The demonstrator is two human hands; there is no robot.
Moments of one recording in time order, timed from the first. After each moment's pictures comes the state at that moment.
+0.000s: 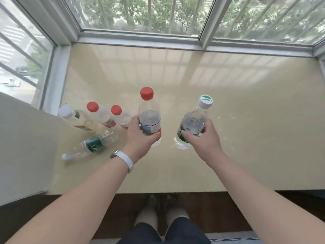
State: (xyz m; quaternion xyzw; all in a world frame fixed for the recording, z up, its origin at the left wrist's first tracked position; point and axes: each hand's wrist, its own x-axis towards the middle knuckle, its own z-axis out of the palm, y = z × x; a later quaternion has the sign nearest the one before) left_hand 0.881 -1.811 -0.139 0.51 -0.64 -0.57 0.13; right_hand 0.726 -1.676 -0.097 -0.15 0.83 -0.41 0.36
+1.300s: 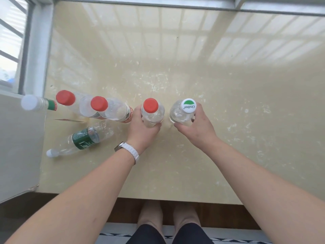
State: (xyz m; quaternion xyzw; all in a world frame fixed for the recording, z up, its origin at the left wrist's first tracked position) left_hand 0.853 -1.840 -0.273 0.56 -0.62 -0.53 0.10; right_hand 0.689 -1.737 -0.245 -0.26 0.81 -0.31 0.42
